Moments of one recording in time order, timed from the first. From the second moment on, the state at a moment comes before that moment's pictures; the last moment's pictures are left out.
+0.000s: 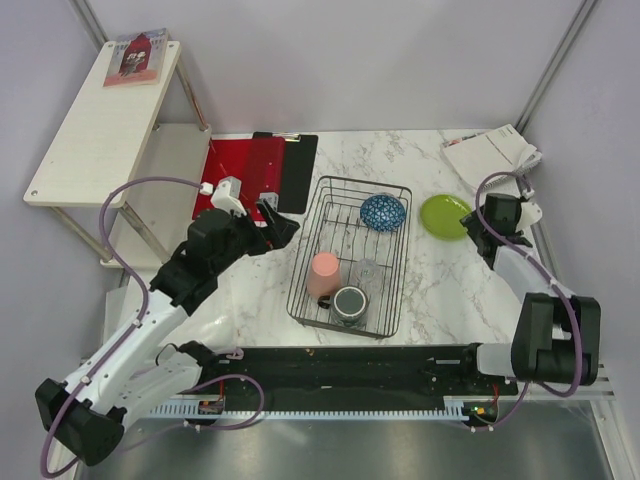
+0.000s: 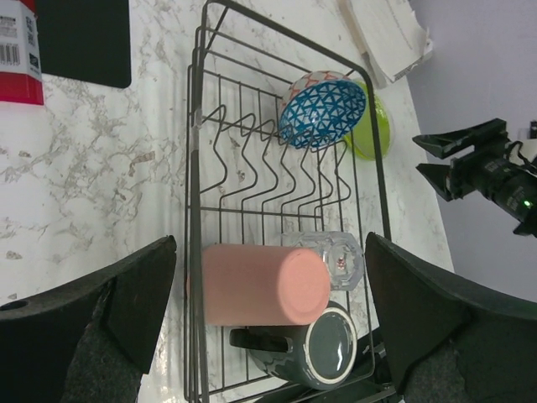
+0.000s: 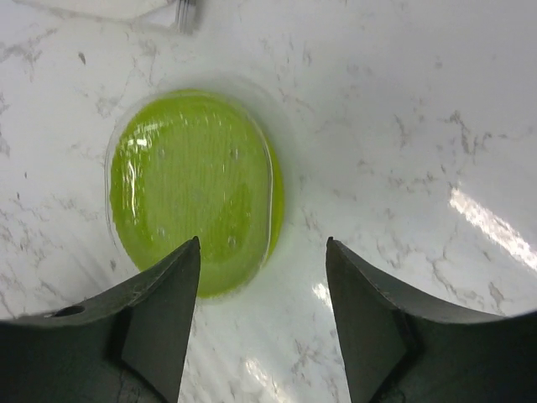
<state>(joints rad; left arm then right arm) -0.53 0.86 0.82 -0.26 0.00 -0.69 -0.12 1.38 0.76 -0.09 0.28 0.82</state>
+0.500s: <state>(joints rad) -0.53 1.03 0.82 -0.32 -0.03 -0.69 0.21 1.05 0.63 -0.09 0.09 0.77</state>
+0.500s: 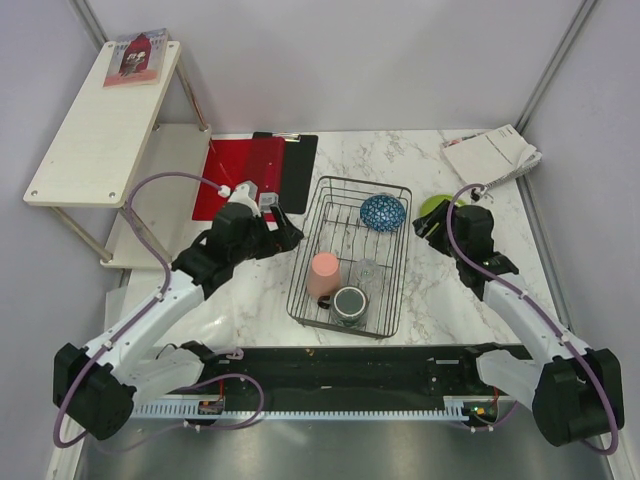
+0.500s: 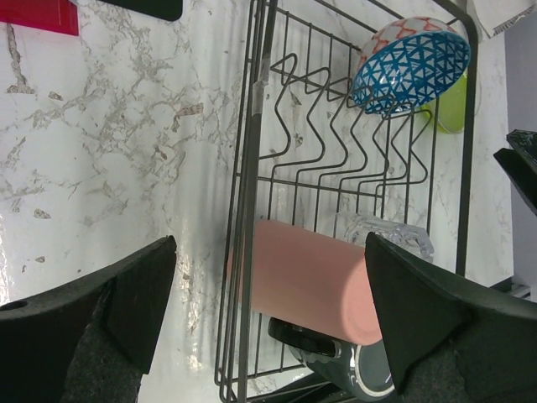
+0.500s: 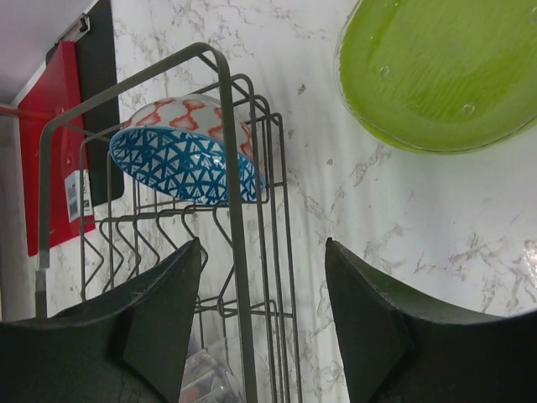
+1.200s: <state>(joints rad) -0.53 1.37 0.93 -0.32 -0.03 -0.68 0.31 1.32 0.62 0.00 -0.03 0.68</state>
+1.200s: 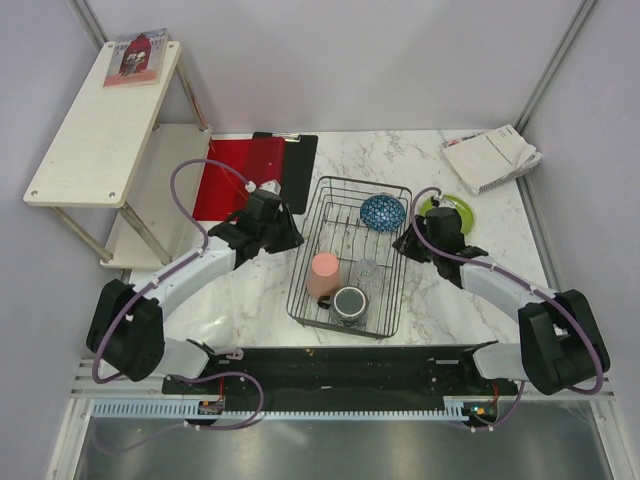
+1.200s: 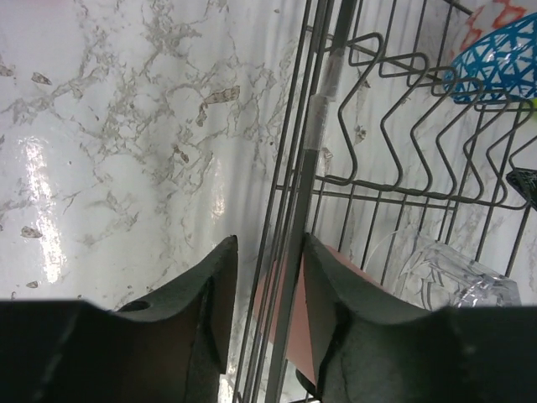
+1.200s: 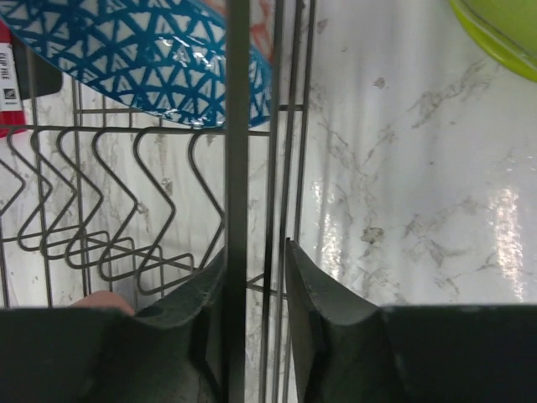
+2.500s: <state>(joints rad) -0.53 1.23 0.94 -0.54 -0.19 -0.64 0.50 1.55 0.88 -0.04 0.10 0.67</state>
